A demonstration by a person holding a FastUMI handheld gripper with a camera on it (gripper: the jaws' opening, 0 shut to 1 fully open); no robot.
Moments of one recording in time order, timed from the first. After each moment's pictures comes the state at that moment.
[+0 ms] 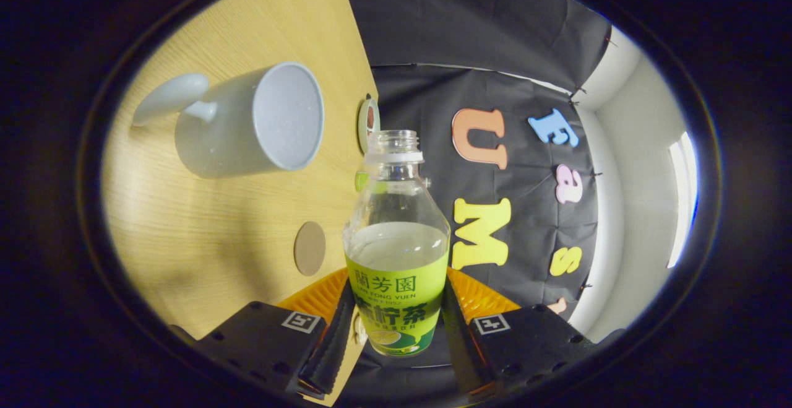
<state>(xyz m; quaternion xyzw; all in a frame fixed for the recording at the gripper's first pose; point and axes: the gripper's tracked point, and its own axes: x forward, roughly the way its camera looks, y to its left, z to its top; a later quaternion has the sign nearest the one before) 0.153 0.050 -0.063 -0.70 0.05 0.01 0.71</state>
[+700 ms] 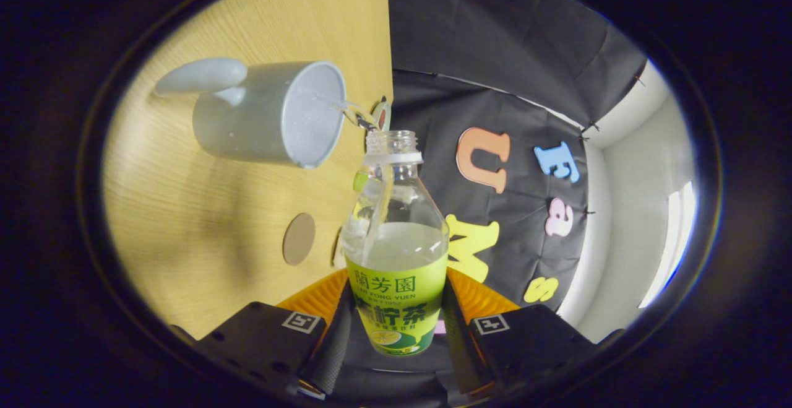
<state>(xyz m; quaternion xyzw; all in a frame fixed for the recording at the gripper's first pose) 0.151 0.067 -0.042 -0.76 0.03 0.01 0.65</state>
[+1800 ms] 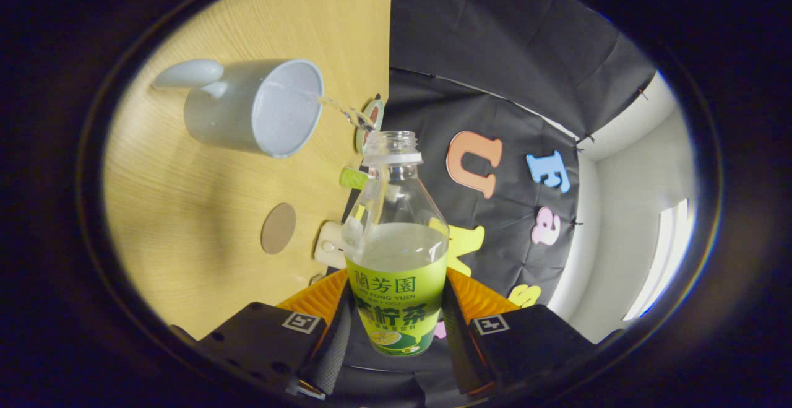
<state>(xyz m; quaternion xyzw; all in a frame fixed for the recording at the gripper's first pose) 0.158 0.066 -0.015 -0.78 0.01 -0.01 0.63</state>
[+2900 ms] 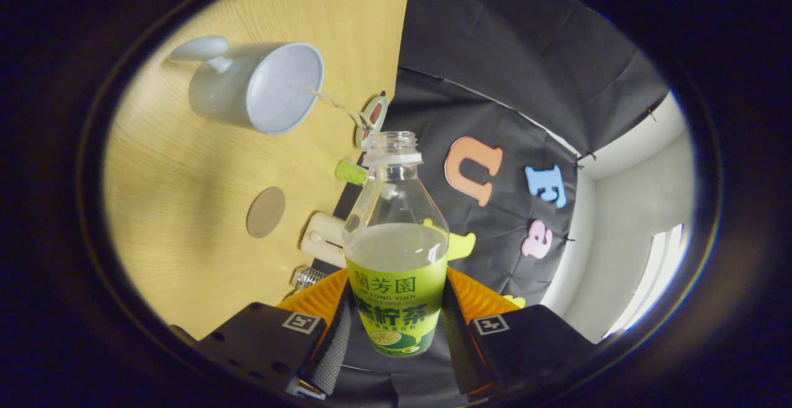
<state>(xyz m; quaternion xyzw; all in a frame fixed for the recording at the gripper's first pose) 0.163 0.062 0.008 -0.81 -0.01 -0.01 0.59</state>
